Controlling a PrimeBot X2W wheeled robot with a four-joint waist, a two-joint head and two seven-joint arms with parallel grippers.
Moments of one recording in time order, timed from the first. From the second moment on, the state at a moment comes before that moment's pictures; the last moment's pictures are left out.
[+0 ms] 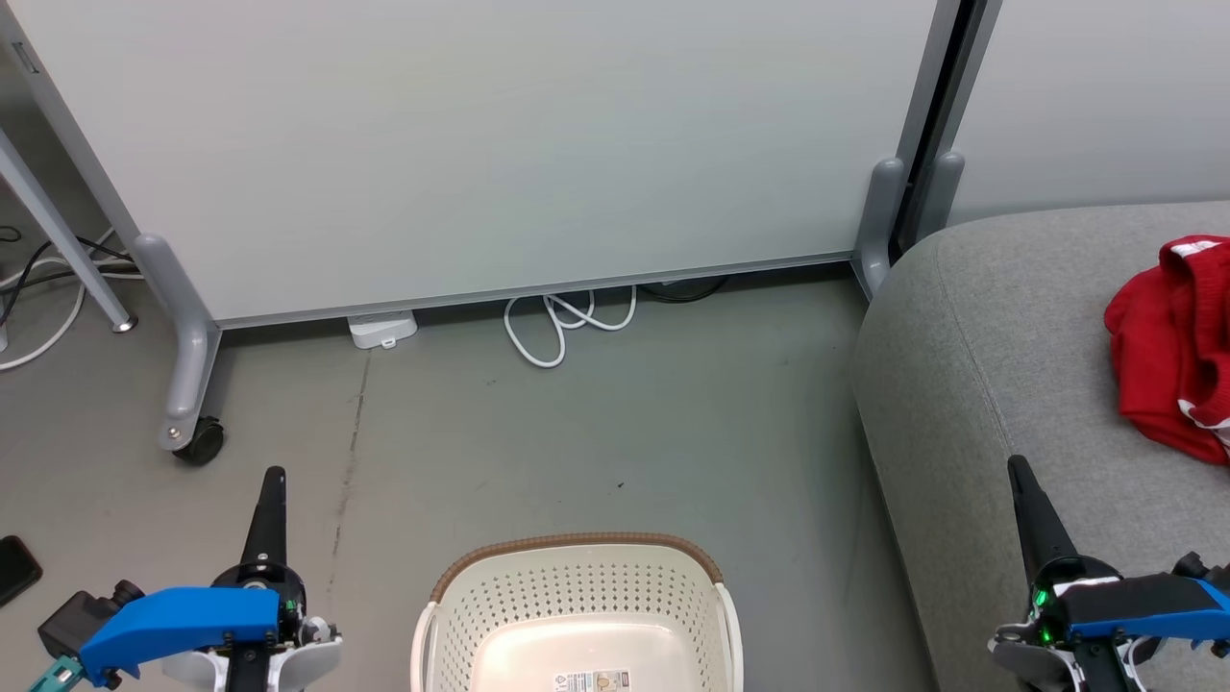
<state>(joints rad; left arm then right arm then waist) -0.08 0.05 0.08 0.26 -1.35 -0.12 0.05 -0.08 -0.05 -0.10 0.25 1.34 0.13 0.05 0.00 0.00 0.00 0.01</state>
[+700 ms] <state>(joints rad) -0.09 0.05 0.10 0.25 -1.51 -0.12 0.09 -0.09 -0.05 -0.11 0.25 1.51 0.13 0.09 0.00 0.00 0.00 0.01</state>
